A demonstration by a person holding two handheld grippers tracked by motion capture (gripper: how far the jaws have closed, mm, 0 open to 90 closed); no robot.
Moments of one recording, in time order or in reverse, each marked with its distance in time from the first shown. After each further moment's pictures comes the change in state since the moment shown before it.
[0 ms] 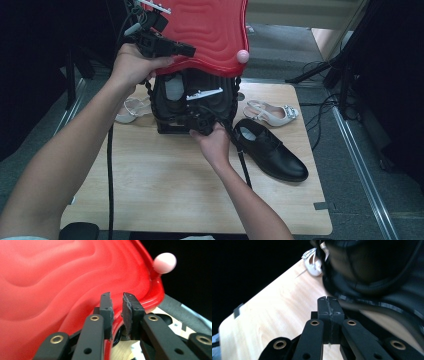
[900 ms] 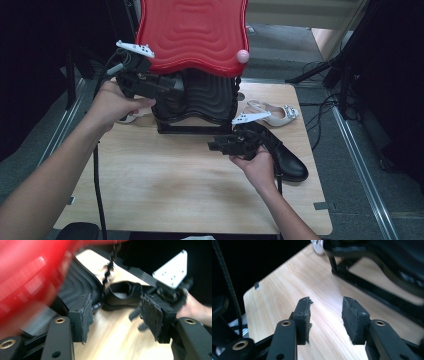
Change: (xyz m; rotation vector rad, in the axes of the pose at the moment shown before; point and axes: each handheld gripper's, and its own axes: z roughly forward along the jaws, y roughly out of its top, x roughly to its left) left arm -0.020 -0.085 -0.021 0.085 -0.092 0.013; right arm -0.030 -0.077 -0.095 -0.002 0.090 0.011
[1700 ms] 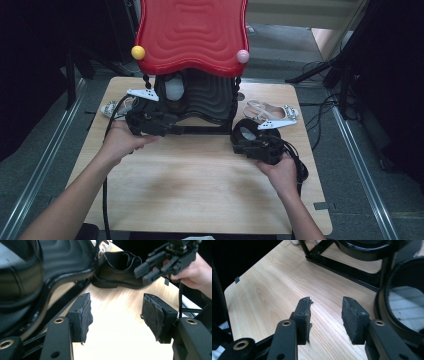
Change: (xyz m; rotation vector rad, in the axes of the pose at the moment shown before) left arm 0.006 -0.090 0.050 0.018 -0.070 -0.064; right arm -0.041 -0.037 -0.040 0.003 -0.091 0.068
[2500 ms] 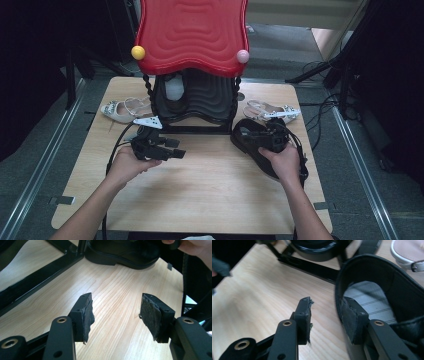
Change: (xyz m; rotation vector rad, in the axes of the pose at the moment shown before) left arm -0.003 -0.062 0.030 0.034 -0.023 -0.038; right arm -0.044 0.013 0.005 0.040 -0.098 0.120
